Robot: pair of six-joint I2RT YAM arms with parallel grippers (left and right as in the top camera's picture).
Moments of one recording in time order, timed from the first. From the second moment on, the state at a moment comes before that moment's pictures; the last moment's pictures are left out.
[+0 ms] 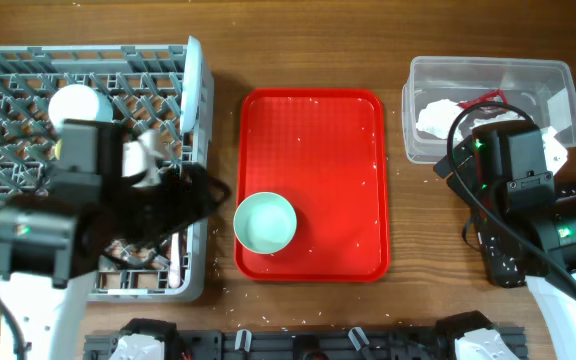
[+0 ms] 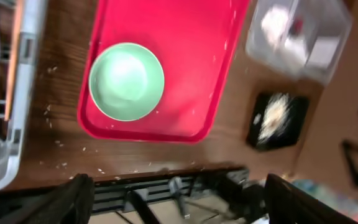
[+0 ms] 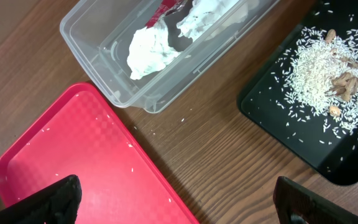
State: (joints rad) left arm -0.19 1.11 1.40 -1.43 0.45 -0.61; right arm 0.23 1.05 1.24 -1.24 0.34 0.94
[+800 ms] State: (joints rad) left arm -0.87 1.84 1.36 -1.13 -0.04 -0.86; right arm 0.23 1.05 1.24 -1.24 0.34 0.94
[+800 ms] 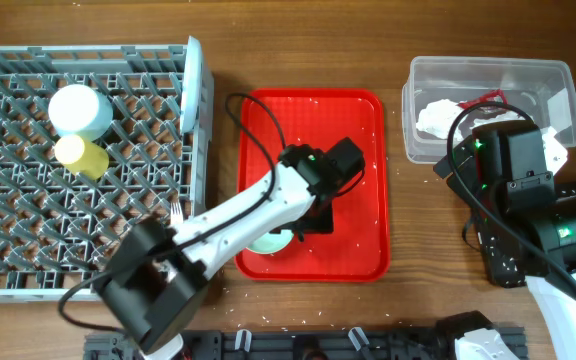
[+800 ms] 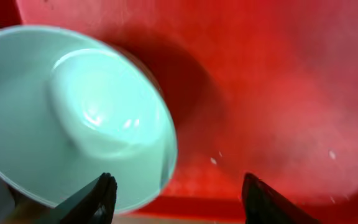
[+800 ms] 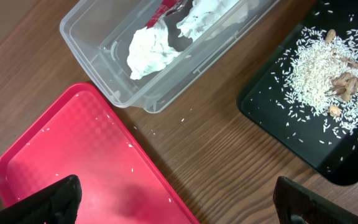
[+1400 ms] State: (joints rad) left arm -0.89 1.91 1.36 -1.05 -0.09 -0.88; right arm 0.23 1.05 1.24 -1.24 0.34 0.94
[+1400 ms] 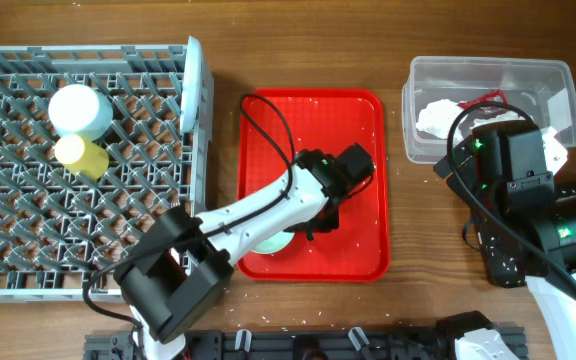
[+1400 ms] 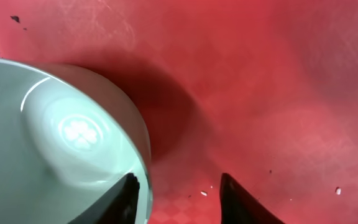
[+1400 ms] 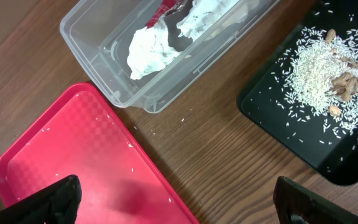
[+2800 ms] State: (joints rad) left arm -0.84 1.51 1.52 -1.31 -0.10 -0.78; right arm 0.23 1.05 1.24 -1.24 0.34 0.94
